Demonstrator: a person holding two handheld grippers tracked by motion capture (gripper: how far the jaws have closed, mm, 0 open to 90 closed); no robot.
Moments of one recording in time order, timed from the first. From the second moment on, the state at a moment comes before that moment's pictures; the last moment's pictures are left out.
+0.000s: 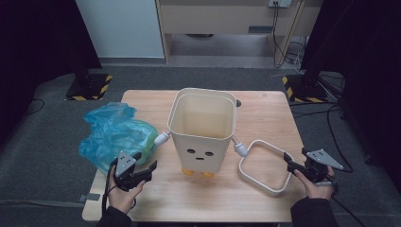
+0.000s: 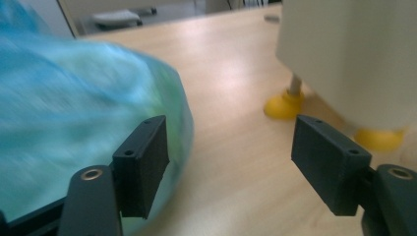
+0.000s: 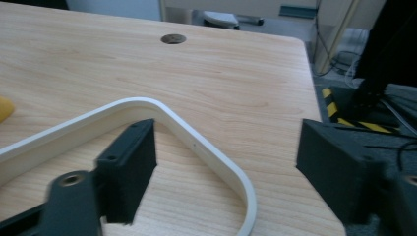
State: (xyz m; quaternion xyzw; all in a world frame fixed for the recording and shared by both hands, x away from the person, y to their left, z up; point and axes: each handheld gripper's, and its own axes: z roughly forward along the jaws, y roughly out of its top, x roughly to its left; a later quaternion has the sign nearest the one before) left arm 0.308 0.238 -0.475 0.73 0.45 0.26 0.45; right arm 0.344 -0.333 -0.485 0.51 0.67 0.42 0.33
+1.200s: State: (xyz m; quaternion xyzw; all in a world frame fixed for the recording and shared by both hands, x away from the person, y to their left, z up) left arm 0.321 0.204 -0.532 0.81 0.43 0.19 0.34; right arm 0.380 -0.345 -0.523 0.52 0.73 0.34 0.27
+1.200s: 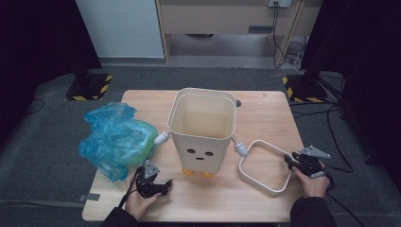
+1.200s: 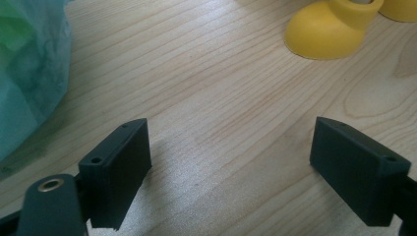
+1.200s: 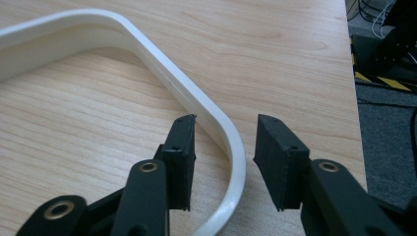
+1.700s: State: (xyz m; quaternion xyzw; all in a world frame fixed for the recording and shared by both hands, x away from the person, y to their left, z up) left arm 0.328 0.205 -0.536 0.81 0.45 0.19 0.34; right arm 0.387 -0.345 -0.528 0.52 0.75 0.31 0.26
